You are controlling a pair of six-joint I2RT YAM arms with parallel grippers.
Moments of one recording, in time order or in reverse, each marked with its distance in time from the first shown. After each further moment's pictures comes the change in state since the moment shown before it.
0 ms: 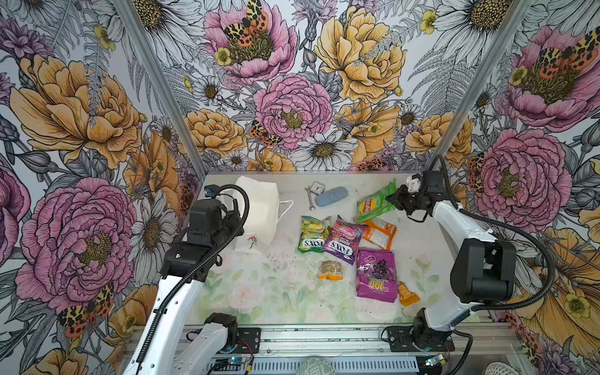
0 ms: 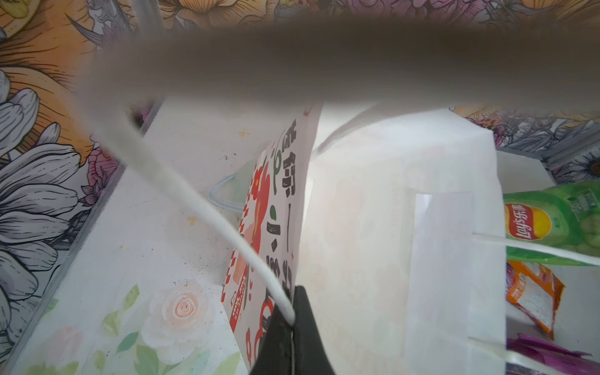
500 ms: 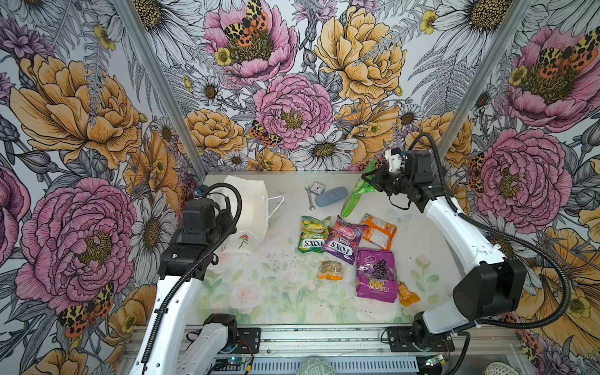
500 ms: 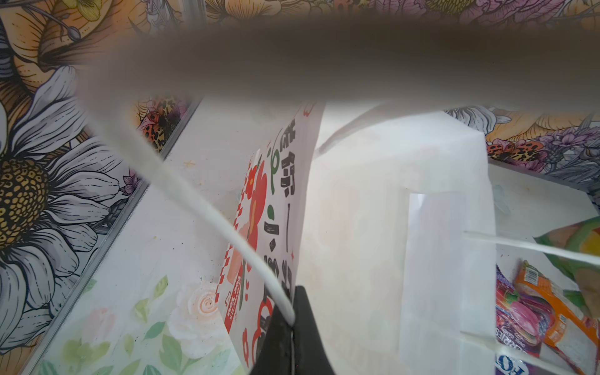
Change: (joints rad) left arm 0.076 0.003 0.000 0.000 -0.017 -0.002; right arm 0.261 -0.100 0.222 0.003 0.005 0.092
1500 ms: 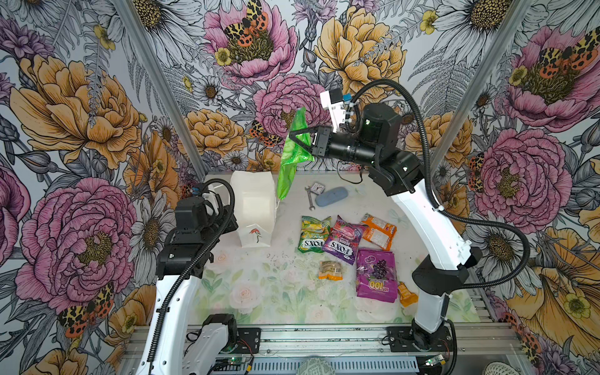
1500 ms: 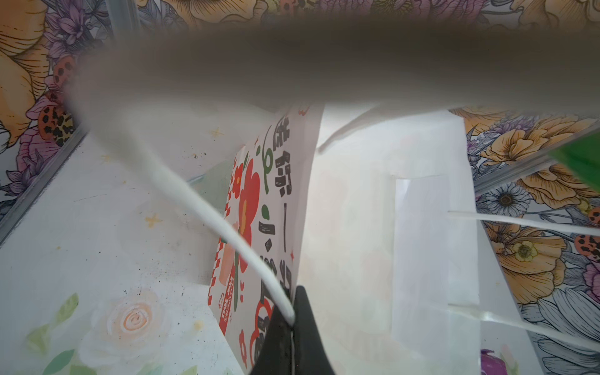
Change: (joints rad) left arm 0.095 0.003 -0.006 0.062 0.312 -0.072; right arm 0.555 0.376 1.032 -0.188 0.076 -0.040
